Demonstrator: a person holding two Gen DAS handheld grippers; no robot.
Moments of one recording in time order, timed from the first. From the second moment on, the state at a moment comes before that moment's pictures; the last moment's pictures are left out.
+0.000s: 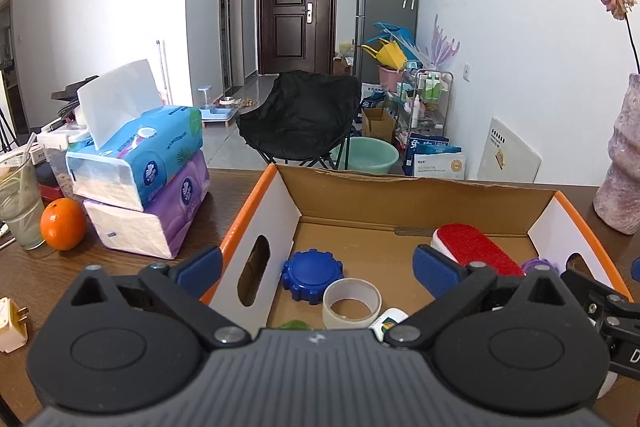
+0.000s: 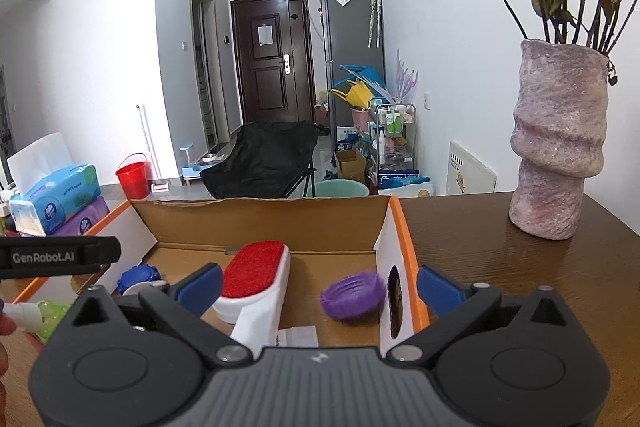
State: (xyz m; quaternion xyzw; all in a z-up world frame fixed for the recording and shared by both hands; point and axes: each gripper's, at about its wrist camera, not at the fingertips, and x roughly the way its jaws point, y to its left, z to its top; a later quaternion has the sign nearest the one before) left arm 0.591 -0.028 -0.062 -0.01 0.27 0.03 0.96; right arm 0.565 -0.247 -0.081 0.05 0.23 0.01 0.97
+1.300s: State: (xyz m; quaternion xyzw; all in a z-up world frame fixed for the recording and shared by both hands) left arm 0.407 0.062 -0.024 -0.03 0.23 0.06 0.97; right arm 0.396 -0.203 -0.042 0.06 0.18 0.07 0.98
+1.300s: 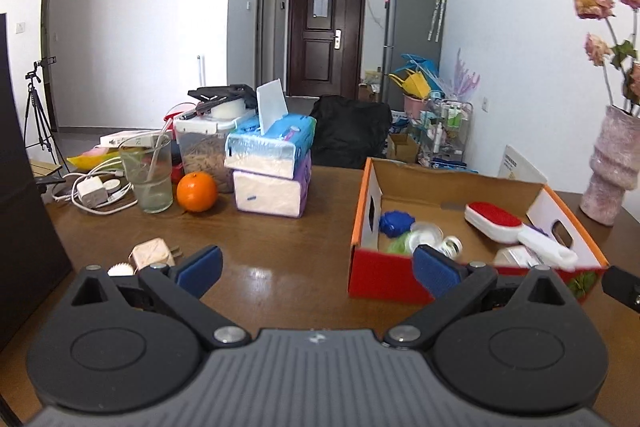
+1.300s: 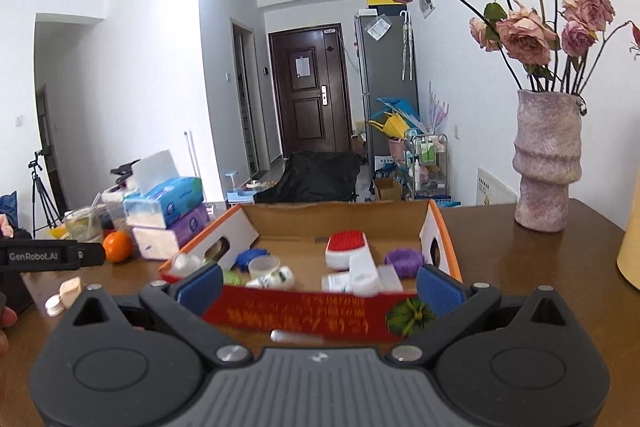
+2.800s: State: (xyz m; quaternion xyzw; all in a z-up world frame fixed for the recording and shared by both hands) left arm 0.277 0.128 -0.042 -0.04 0.24 0.12 0.96; right arm 0.277 -0.120 -0.044 0.01 0.18 0.15 0.97
